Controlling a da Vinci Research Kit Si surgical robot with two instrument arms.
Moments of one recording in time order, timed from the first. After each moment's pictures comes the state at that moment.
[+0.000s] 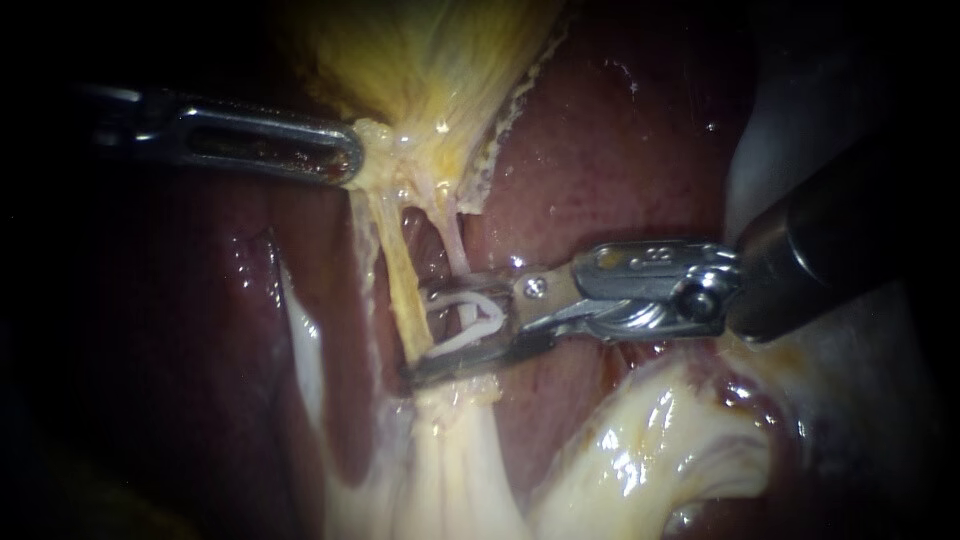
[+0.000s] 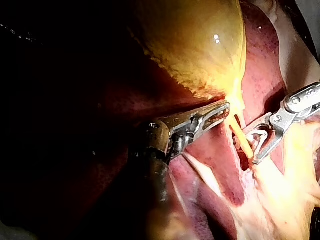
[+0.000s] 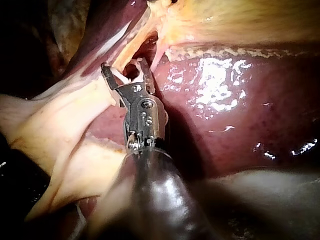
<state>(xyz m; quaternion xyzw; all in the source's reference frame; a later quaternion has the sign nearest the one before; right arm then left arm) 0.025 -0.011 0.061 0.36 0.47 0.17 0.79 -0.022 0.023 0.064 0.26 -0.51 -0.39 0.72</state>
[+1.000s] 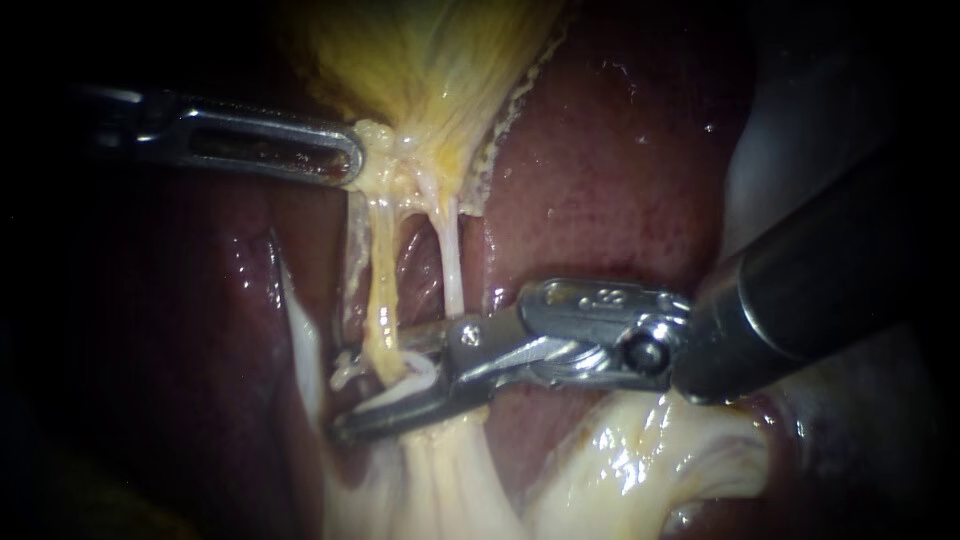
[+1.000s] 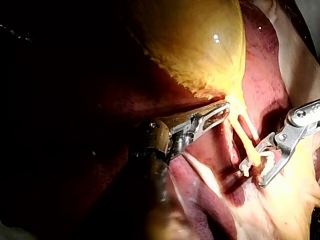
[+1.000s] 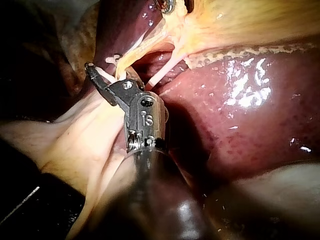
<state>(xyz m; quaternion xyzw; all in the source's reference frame) 0.028 -0.013 0.057 0.38 0.52 0.20 0.74 -0.022 0.023 0.064 0.26 -0.51 -0.39 0.73</state>
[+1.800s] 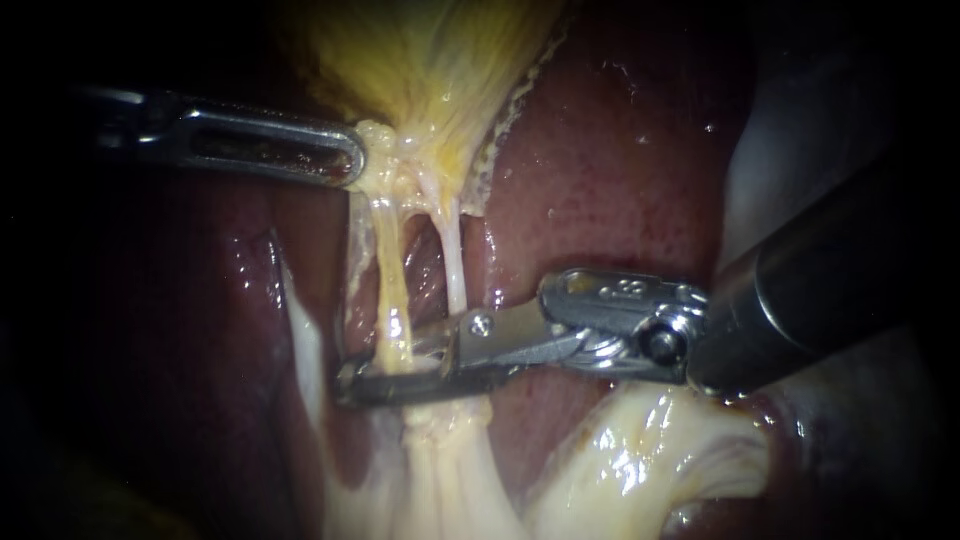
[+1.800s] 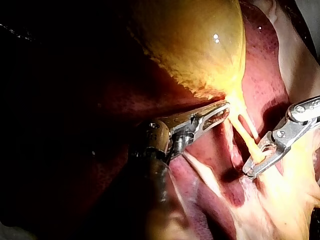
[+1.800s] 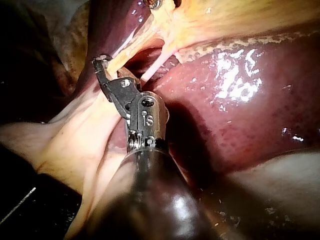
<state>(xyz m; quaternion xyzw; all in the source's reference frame) 0.027 -0.012 0.058 0.38 0.51 0.21 0.74 -0.022 0.023 0.064 0.26 -0.51 -0.39 0.72</state>
